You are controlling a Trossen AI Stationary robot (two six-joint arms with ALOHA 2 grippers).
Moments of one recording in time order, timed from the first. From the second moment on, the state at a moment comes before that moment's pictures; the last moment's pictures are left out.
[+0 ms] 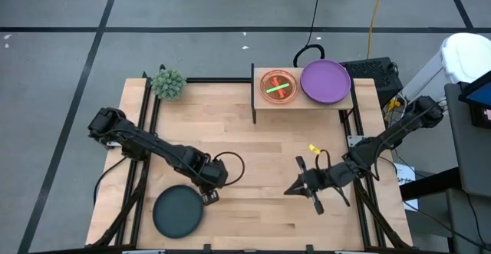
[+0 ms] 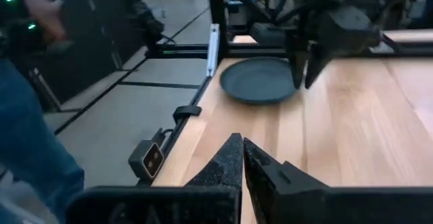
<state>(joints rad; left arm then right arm) -0.37 1.65 1.21 -0.88 0.10 -0.78 0.60 1.15 0.59 0.30 0.26 0.25</state>
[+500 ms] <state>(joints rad) -0.49 1.63 1.18 -1.06 0.13 -0.66 0.62 1.19 0.72 0.23 0.26 -0.20</state>
